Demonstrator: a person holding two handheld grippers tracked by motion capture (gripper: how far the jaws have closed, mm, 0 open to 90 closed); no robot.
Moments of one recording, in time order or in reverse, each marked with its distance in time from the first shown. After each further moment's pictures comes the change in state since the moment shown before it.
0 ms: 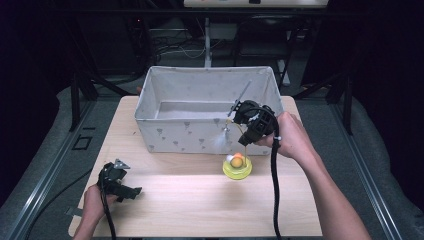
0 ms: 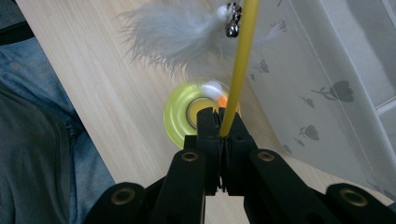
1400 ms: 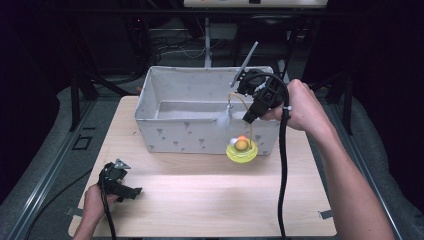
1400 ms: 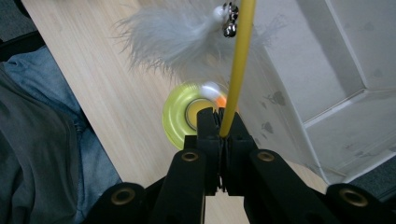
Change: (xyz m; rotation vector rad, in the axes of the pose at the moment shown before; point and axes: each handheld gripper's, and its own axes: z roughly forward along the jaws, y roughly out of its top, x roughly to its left) left arm 0.000 0.001 0.001 0.009 -0.007 0.003; right arm -0.014 0.025 -0.067 0.006 -0.026 -0.007
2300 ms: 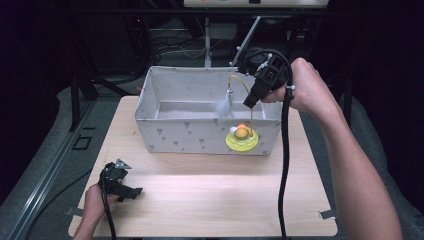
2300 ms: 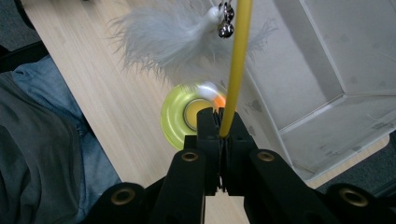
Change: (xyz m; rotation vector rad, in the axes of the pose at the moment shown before) left arm -0.001 0.001 0.001 0.004 -0.007 0.006; right arm -0.012 0.017 -0.032 -0.007 -0.010 0.005
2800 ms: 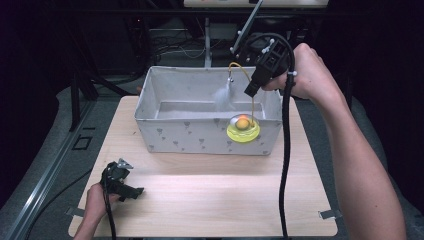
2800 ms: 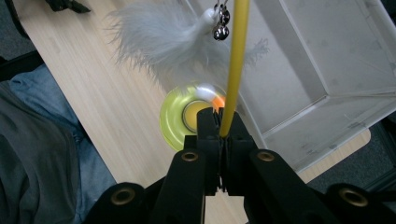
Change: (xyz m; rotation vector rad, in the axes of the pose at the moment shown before) left arm -0.002 0.004 0.002 0.005 -0.002 0.023; right arm -0.010 0.011 -0.020 -0.003 -0.028 0.014
